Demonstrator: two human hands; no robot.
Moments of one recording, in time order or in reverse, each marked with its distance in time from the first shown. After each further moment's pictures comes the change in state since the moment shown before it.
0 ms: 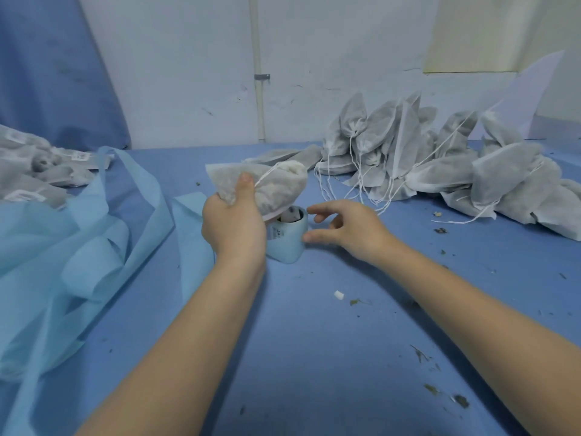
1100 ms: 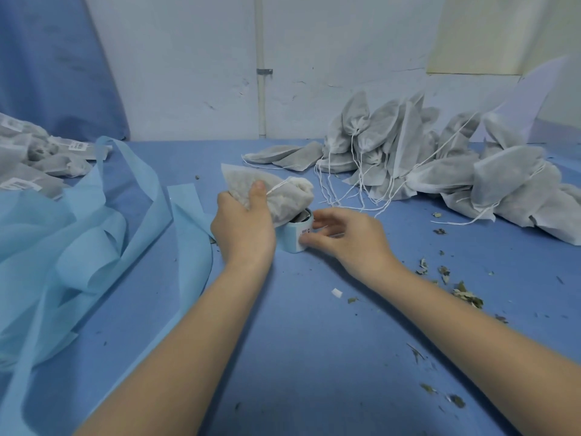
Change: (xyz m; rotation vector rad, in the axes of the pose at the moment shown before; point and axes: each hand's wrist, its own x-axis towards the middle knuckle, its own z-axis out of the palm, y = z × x) left_hand -0.002 -0.016 0.003 0.364 0.022 0.113; right_hand -0.025 -0.006 0.016 0.182 0.139 0.034
